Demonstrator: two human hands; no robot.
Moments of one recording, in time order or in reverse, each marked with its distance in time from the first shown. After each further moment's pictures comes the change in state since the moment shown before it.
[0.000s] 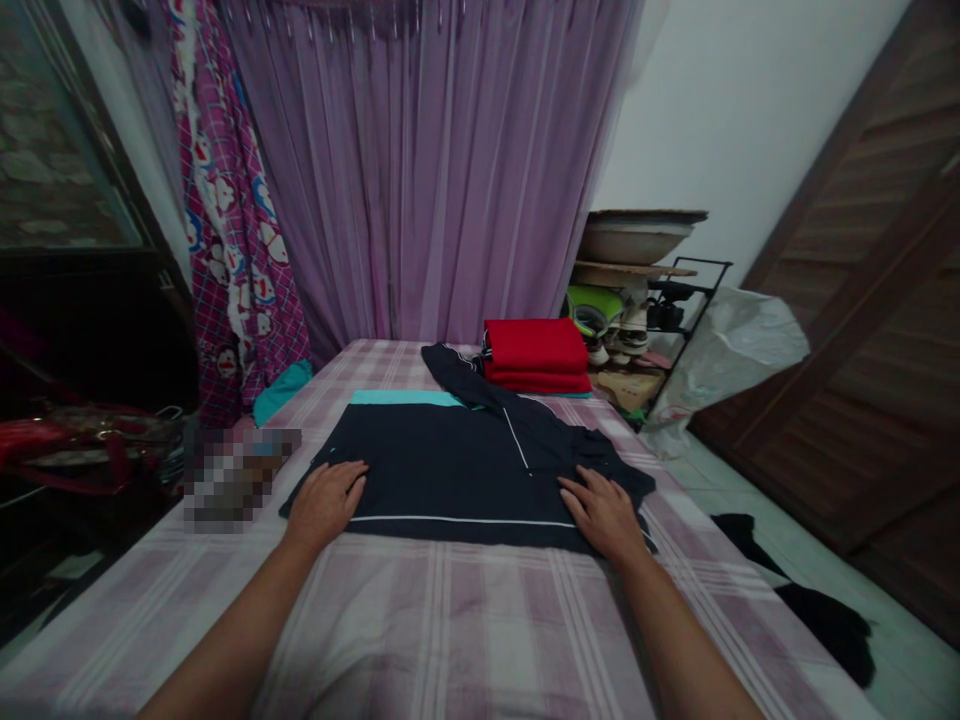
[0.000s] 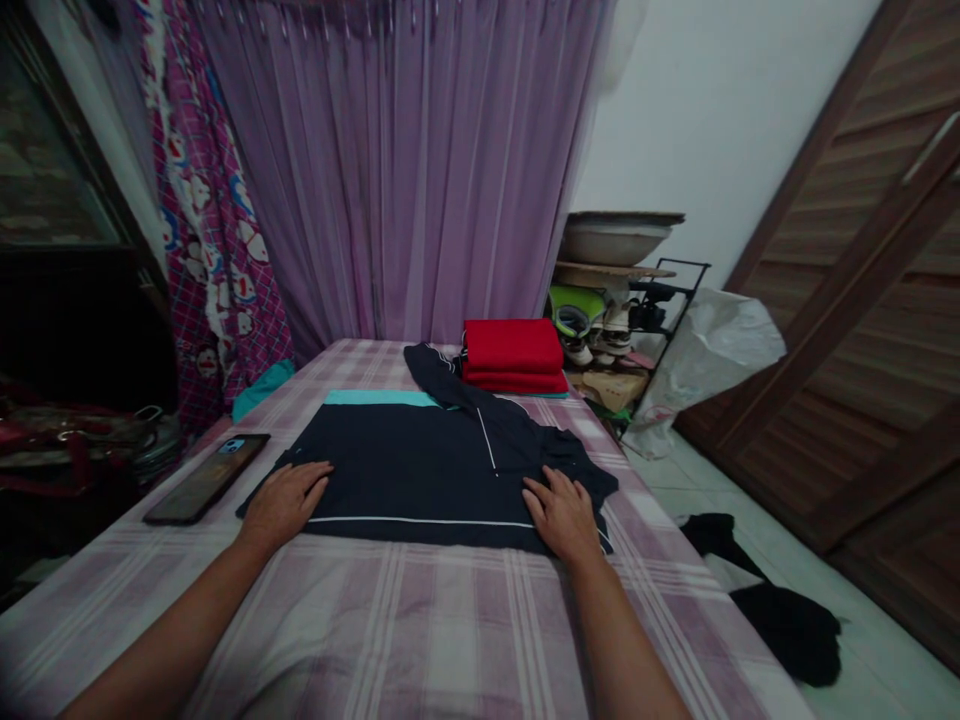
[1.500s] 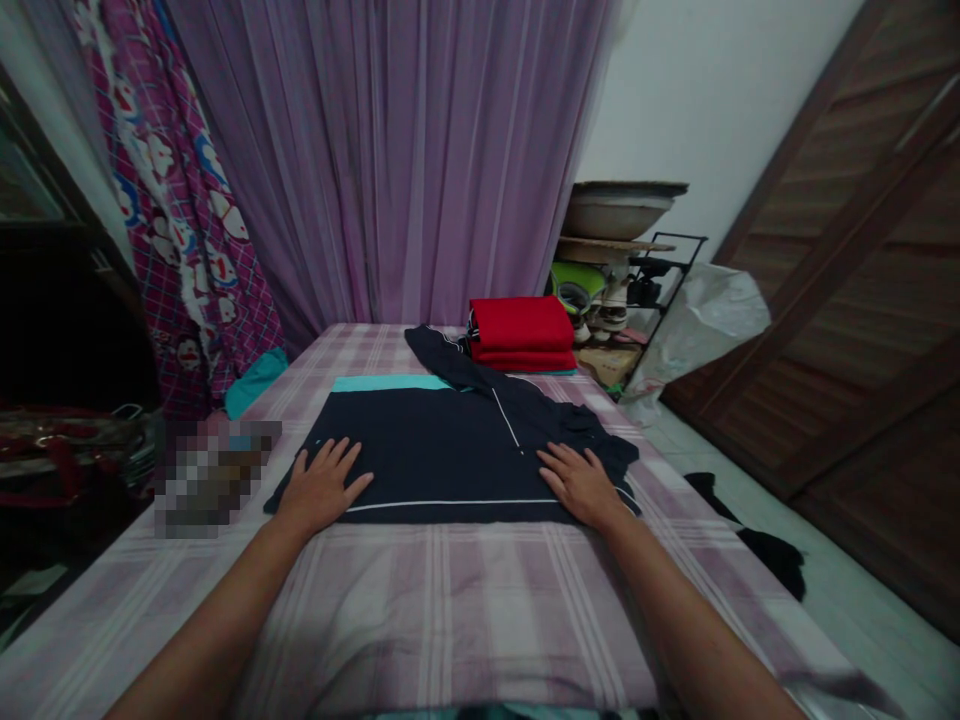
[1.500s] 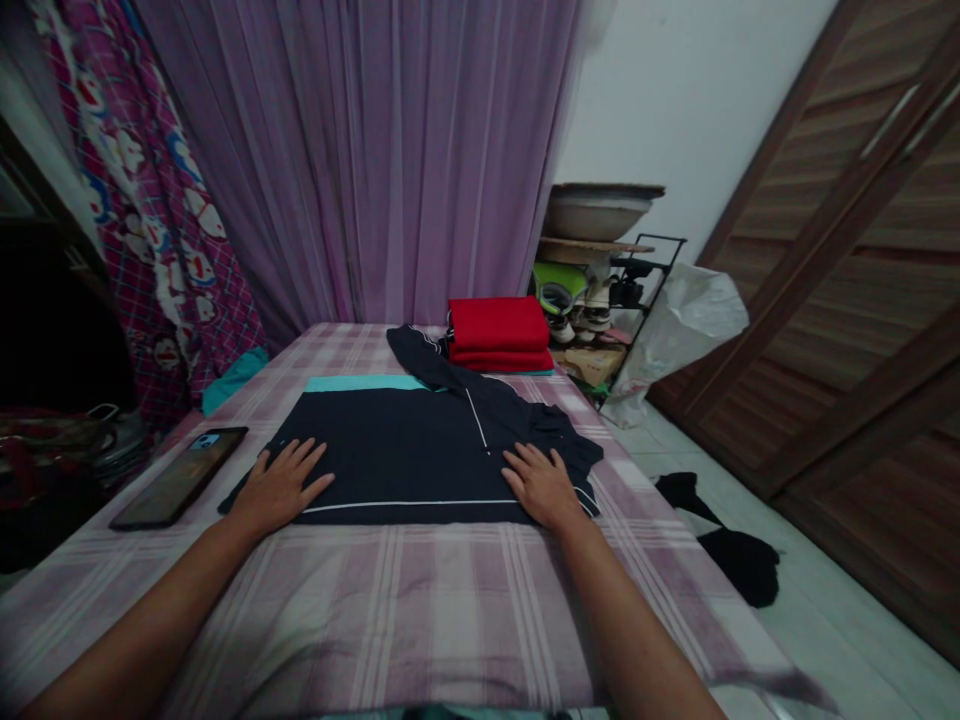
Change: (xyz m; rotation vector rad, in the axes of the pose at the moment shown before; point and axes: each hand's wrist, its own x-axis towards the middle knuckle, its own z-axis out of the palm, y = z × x) left_hand 0.014 -0.001 0.005 0.155 -0.257 -0.005; right_hand 0.005 -0.027 -0.020 0.045 -0.155 -0.110
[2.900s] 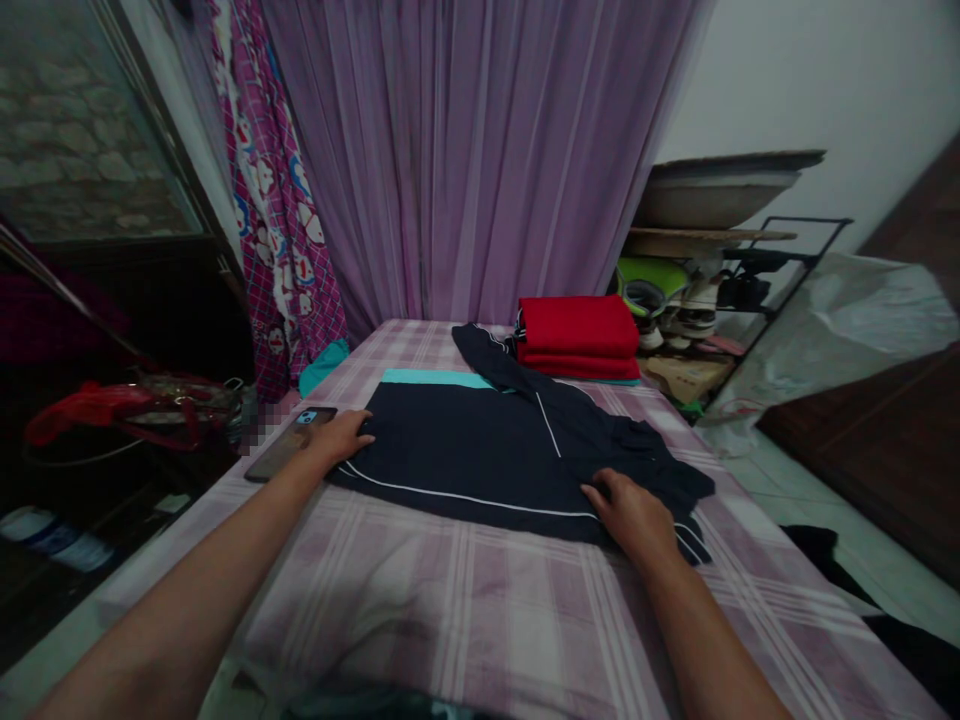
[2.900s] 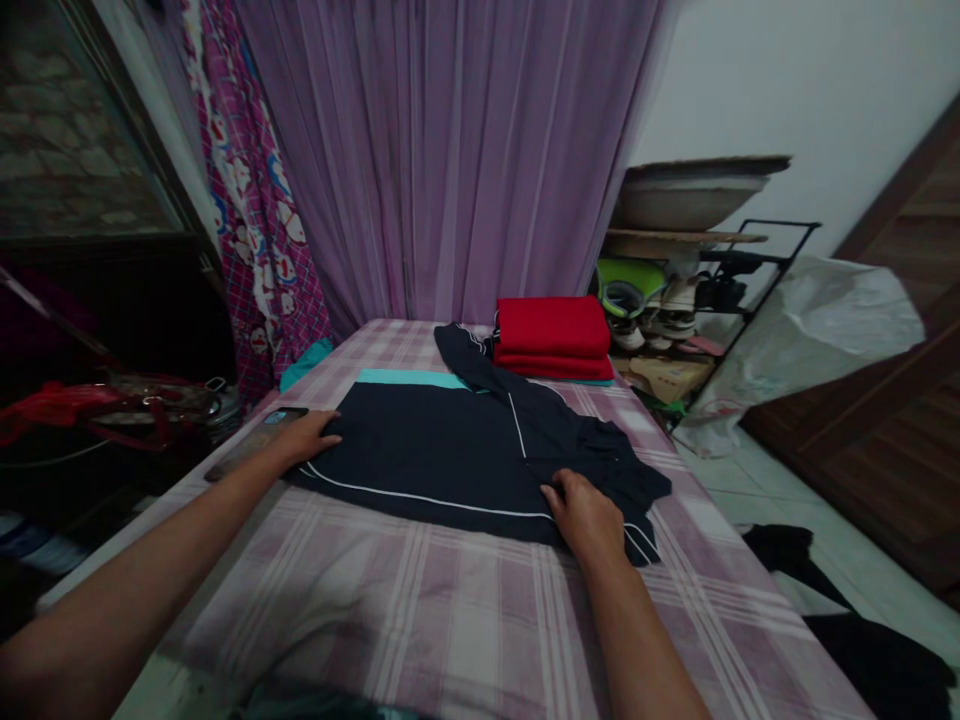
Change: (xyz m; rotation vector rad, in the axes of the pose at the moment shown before) left_hand 0.034 -0.054 -0.044 -0.005 -0.129 -0.167; right_hand 0.001 -0.001 0.000 0.098 0.010 0.281
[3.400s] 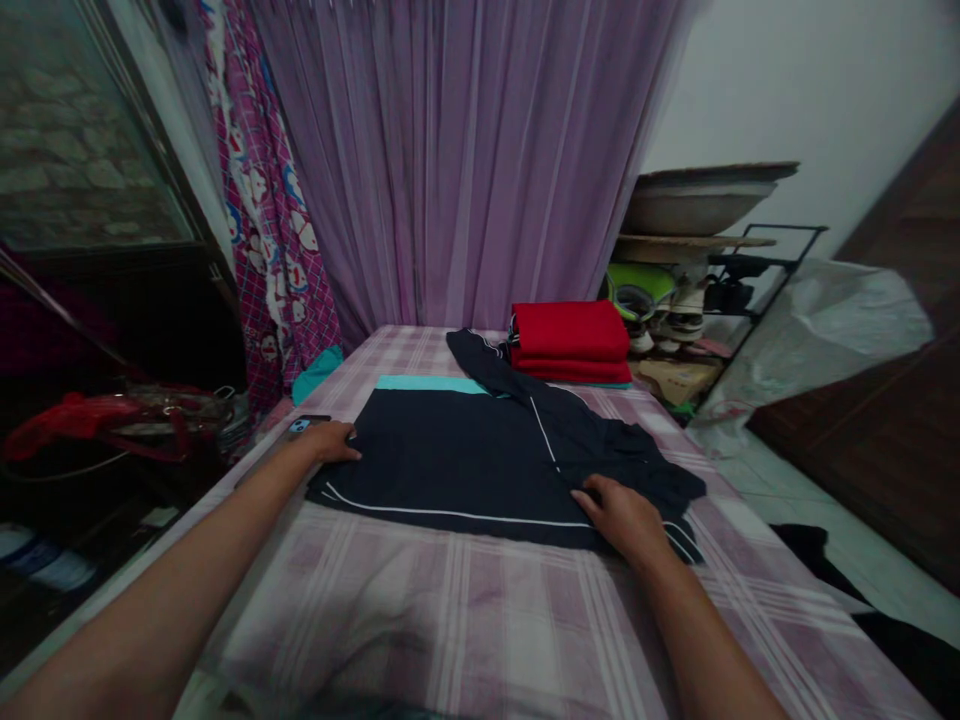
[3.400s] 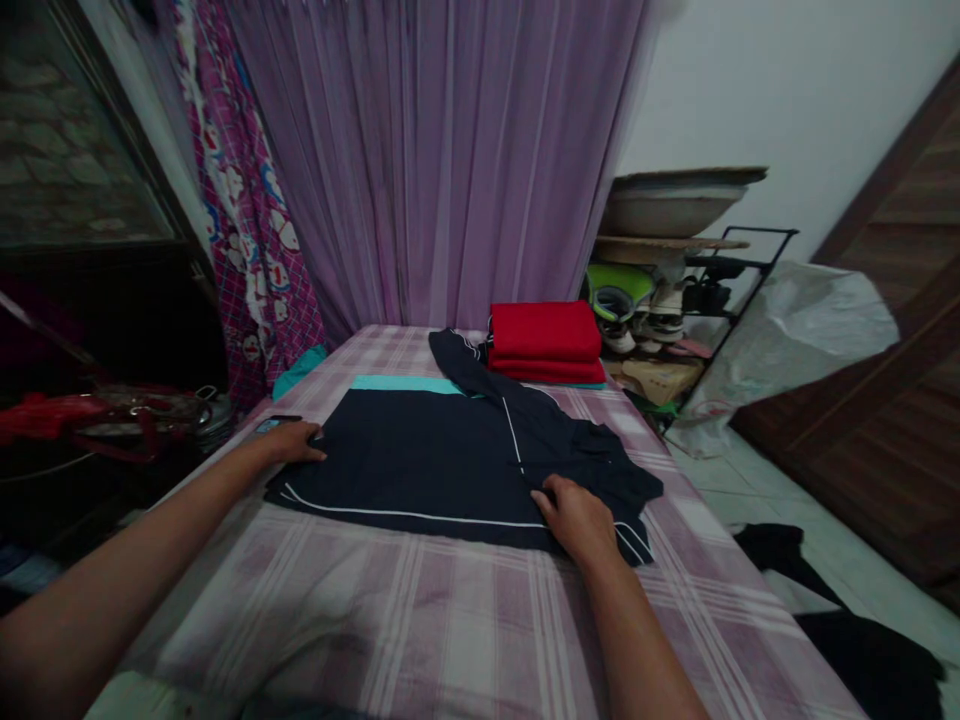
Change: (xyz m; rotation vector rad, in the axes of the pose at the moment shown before) left_hand 0.013 -0.011 -0.012 0.076 -0.247 -0.024; right_hand 0.001 -0.013 -0.019 -0.037 -0.190 -0.040
